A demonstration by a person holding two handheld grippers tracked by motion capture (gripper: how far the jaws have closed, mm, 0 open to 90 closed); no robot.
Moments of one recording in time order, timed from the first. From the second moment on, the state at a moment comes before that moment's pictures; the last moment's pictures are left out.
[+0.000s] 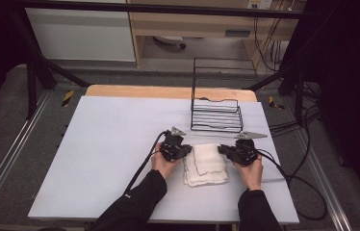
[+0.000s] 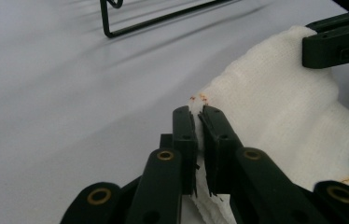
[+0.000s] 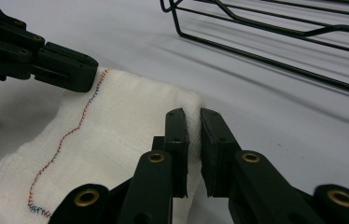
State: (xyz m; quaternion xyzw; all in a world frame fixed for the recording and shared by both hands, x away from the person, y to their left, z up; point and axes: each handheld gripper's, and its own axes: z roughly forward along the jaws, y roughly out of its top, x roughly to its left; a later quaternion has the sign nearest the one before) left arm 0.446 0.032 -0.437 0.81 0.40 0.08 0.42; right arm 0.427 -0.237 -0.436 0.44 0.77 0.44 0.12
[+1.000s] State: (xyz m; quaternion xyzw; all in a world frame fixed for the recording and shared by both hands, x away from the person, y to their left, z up) left arm 0.428 0.043 -0.407 0.79 0.37 0.11 0.48; right arm 0.403 -0.238 -0.402 0.41 0.76 0.48 0.17
